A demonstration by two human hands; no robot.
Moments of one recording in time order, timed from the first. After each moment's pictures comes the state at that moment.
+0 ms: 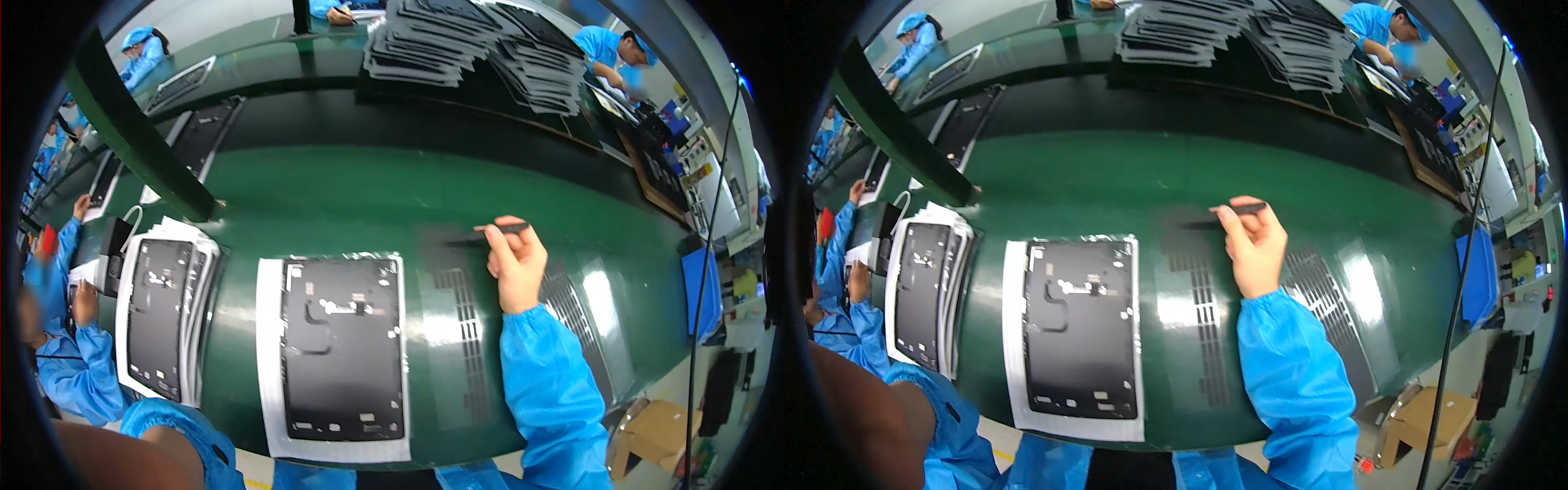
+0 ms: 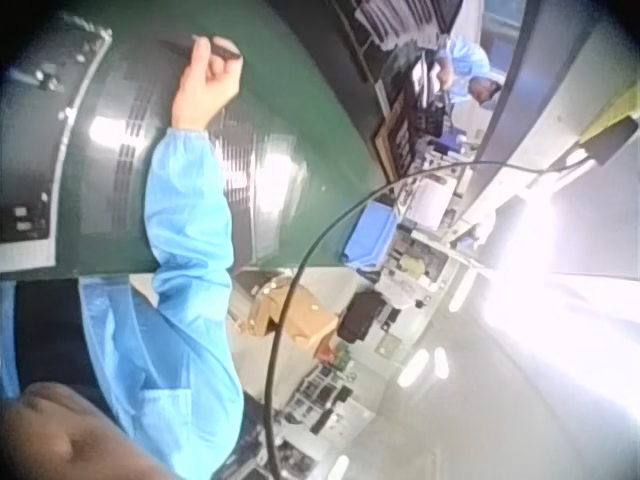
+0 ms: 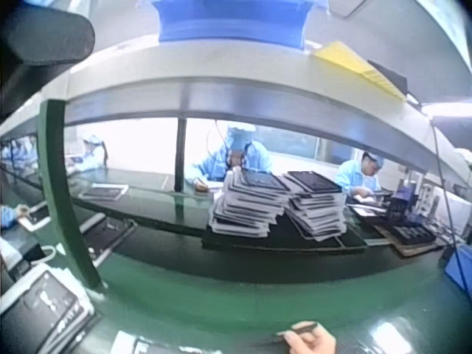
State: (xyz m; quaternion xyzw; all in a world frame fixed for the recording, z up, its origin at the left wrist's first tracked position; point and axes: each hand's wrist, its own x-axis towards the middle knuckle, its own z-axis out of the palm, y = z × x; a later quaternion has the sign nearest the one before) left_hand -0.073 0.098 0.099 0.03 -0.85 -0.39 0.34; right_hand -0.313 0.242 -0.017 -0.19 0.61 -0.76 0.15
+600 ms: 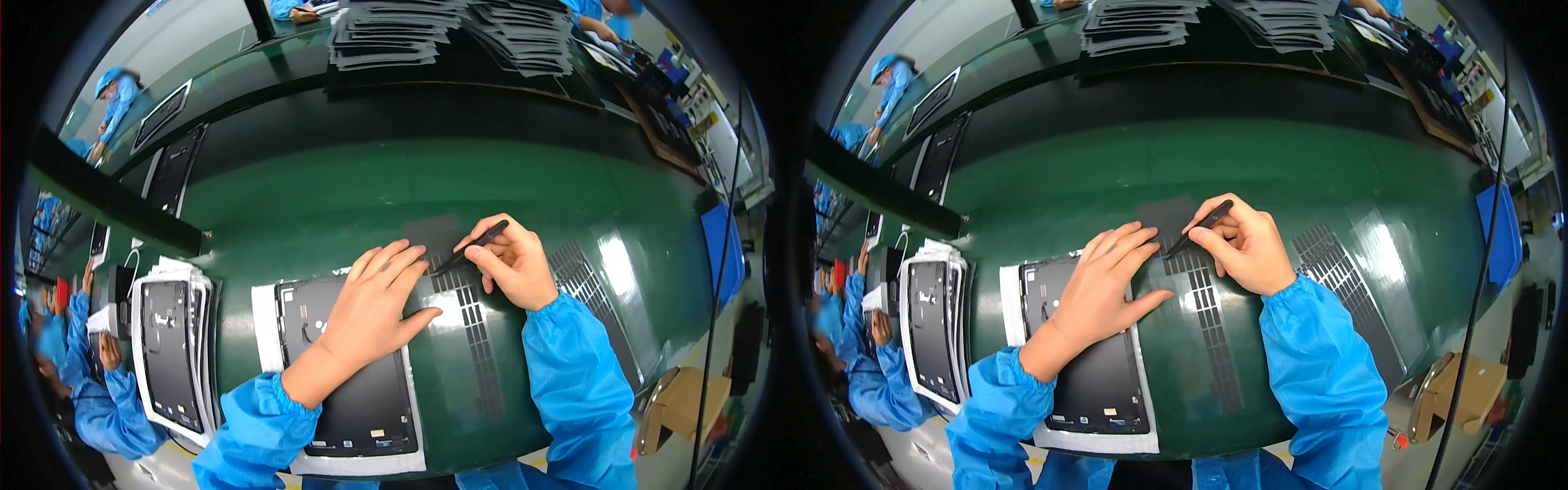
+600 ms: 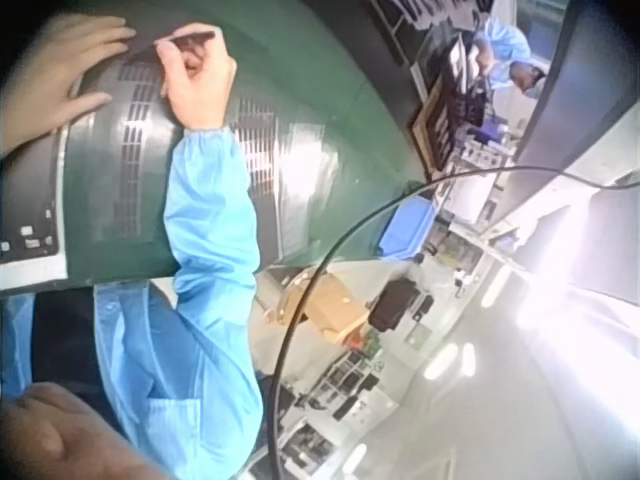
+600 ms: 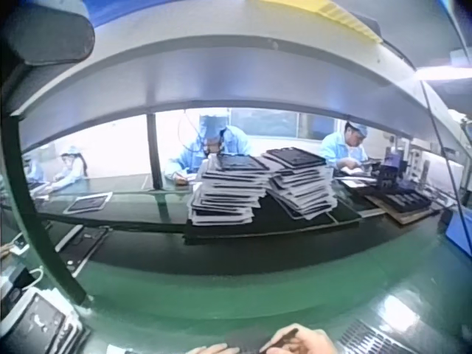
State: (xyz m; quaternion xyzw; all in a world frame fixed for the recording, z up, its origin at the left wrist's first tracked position) left_hand -0.161 0.094 -0.010 -0.01 -0.96 -0.24 0.18; right_hand -0.323 0.257 -0.008 -0.32 0.63 -0.64 0.29
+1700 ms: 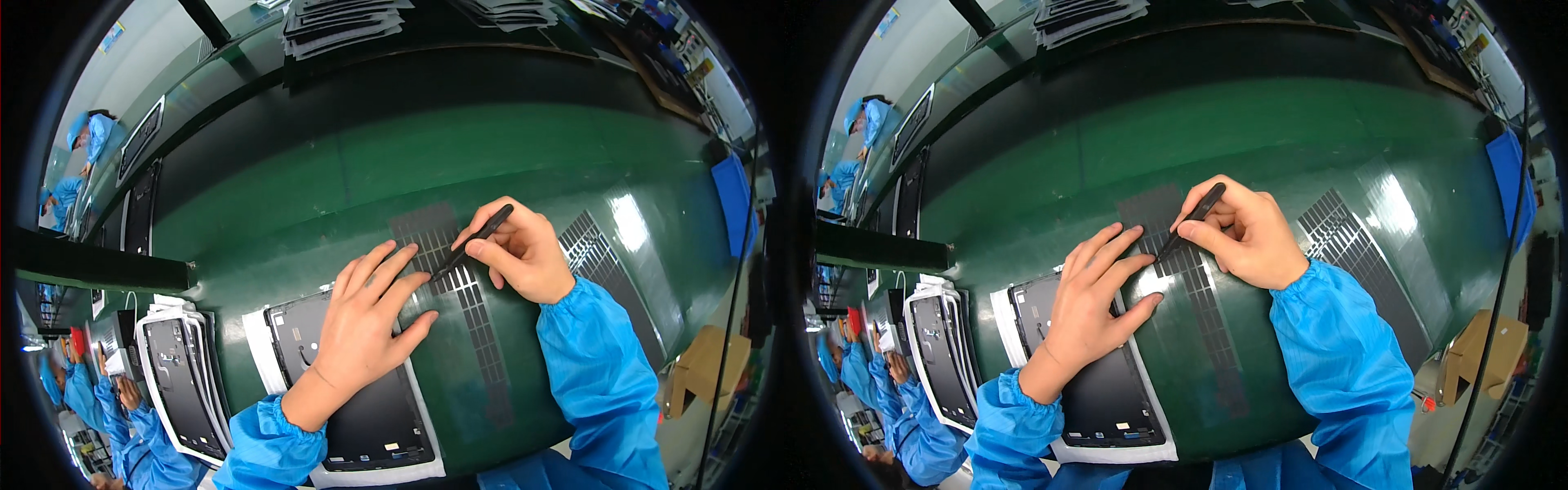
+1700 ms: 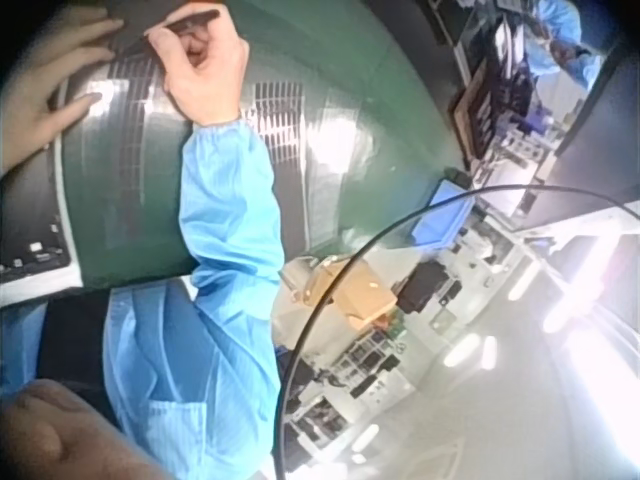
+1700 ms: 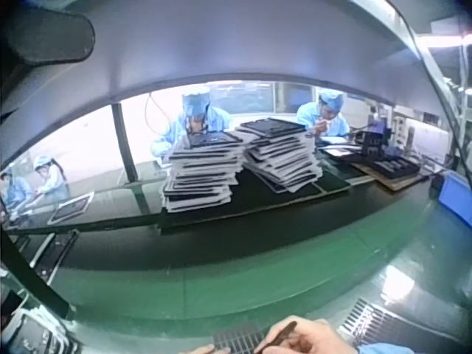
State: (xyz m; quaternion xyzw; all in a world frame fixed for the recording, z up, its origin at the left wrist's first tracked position) left_hand -0.166 0.094 0.000 0.00 -0.96 -0.25 0.13; right_hand -0.331 0.263 -0.006 -0.32 0.64 -0.62 0.32
